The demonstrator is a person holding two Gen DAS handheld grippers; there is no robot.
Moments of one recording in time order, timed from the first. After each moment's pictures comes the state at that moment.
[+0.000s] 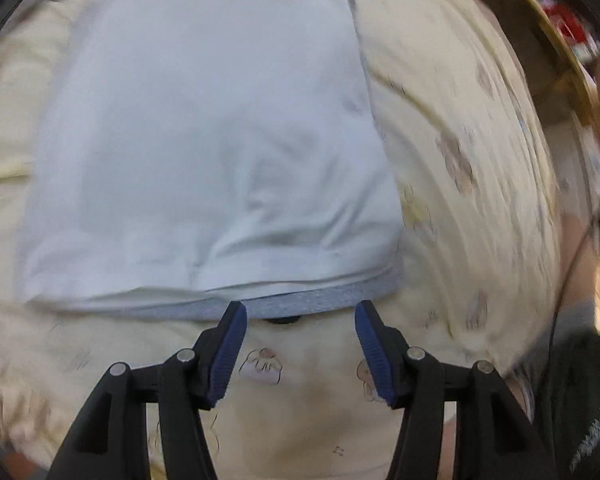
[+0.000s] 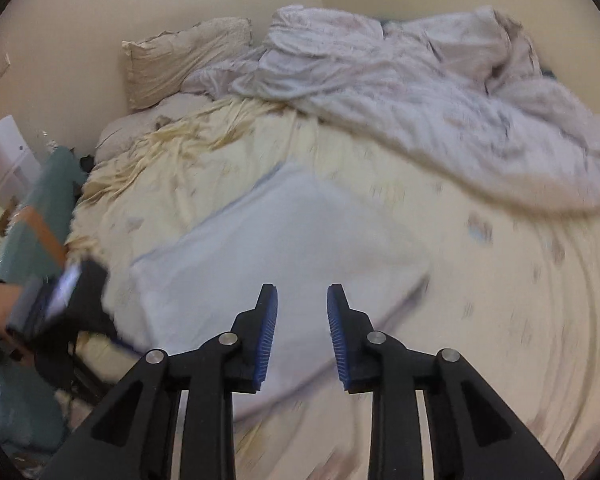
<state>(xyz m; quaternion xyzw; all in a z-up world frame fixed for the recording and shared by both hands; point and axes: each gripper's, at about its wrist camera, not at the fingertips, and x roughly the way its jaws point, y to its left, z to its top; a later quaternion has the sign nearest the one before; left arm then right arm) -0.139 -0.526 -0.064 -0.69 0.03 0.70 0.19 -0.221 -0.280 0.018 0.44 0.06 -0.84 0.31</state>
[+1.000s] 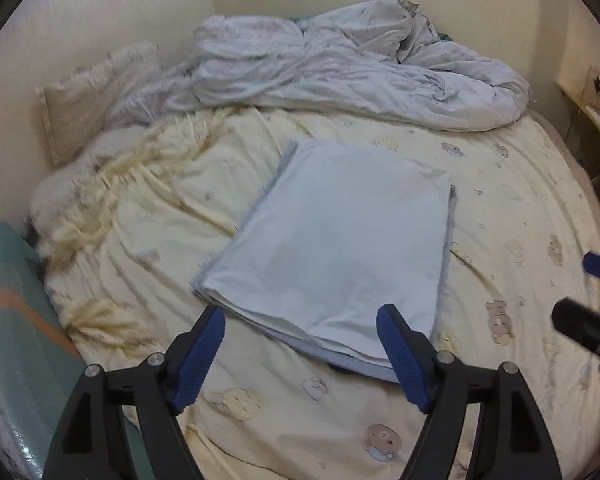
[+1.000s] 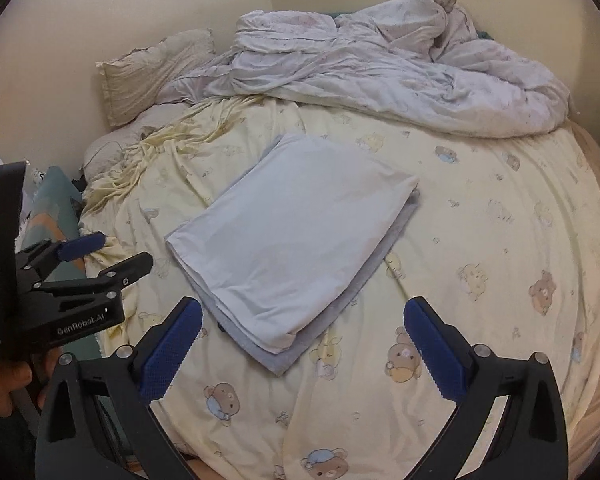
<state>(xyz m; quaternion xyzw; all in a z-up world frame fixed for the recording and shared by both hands) -0.089 -0.483 0.050 -0.48 0.02 0.88 -0.06 -0.087 -0.285 0.038 0.46 0.01 -0.86 0.22</state>
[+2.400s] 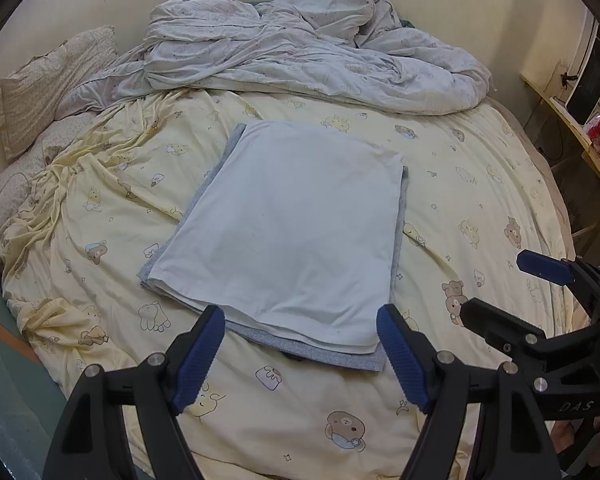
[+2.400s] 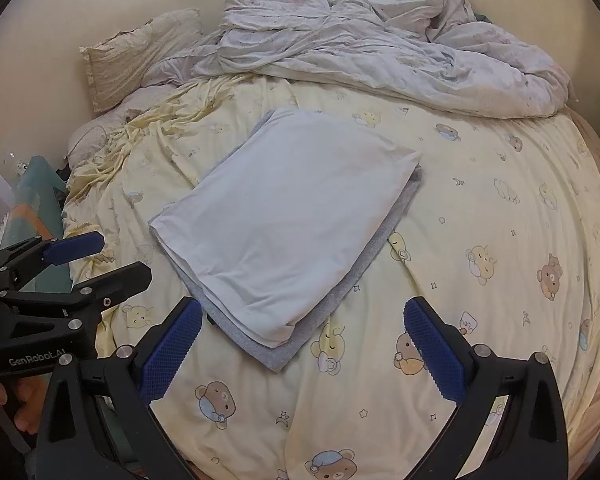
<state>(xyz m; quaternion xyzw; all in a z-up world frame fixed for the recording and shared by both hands) -0.082 -0.469 0.046 -0.50 0.00 0.87 0.02 -0.094 -0.302 0.011 0.48 0.02 -0.85 0.20</state>
